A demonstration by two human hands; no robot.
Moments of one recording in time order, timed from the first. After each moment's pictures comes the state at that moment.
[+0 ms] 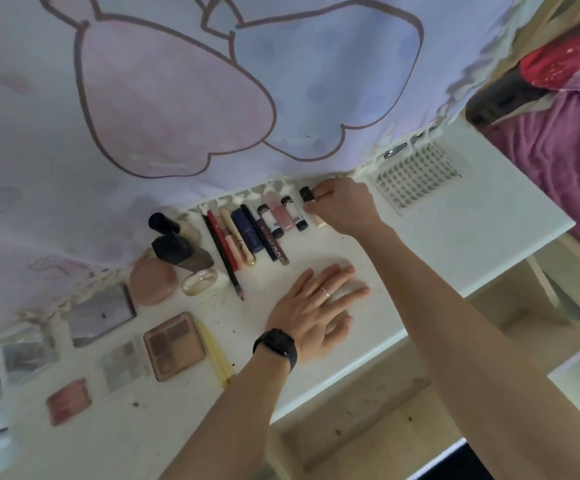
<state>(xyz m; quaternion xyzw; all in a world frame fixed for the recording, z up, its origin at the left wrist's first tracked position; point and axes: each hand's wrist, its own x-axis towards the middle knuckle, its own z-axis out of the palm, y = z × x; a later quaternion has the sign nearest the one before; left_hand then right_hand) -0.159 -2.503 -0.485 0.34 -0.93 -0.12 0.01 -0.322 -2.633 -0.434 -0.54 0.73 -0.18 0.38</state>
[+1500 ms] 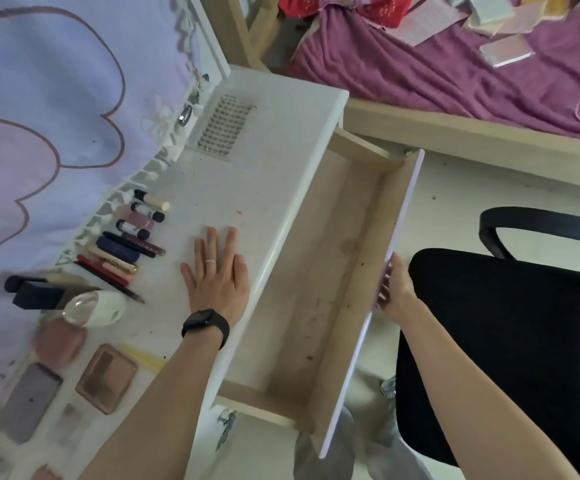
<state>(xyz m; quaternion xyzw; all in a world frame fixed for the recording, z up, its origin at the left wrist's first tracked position) -0.182 -2.458 -0.479 0.49 -0.85 -0.17 -0.08 -0.400 -2.252 -0.544 0.30 0.62 -0.54 0.48</state>
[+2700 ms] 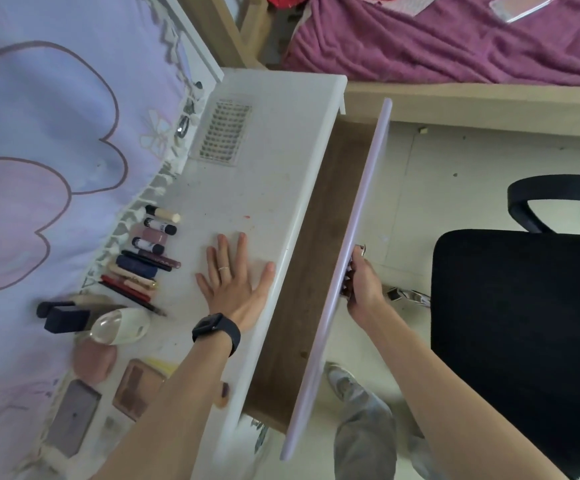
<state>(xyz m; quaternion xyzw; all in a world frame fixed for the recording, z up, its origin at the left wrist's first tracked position) -0.184 -2.464 -0.471 0.47 -0.86 -0.17 -0.14 -0.330 -2.313 -0.549 0.26 0.55 -0.62 0.50</state>
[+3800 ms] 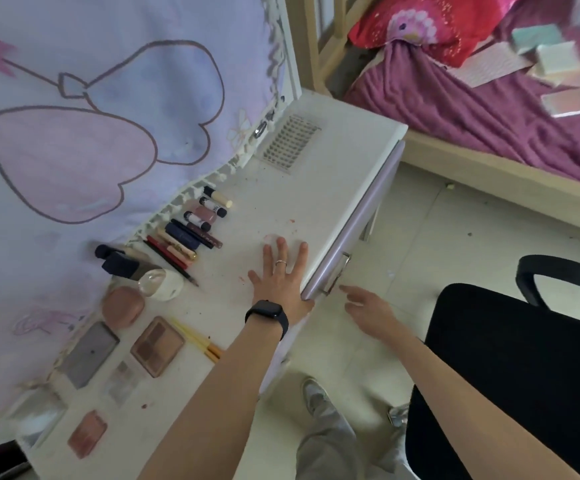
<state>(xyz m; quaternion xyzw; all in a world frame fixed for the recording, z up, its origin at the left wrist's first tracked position) -0.203 -2.438 -0.441 0.39 -0.87 -0.12 -0.26 -0.338 -2.299 -0.497 -0.22 0.77 -0.25 0.55</state>
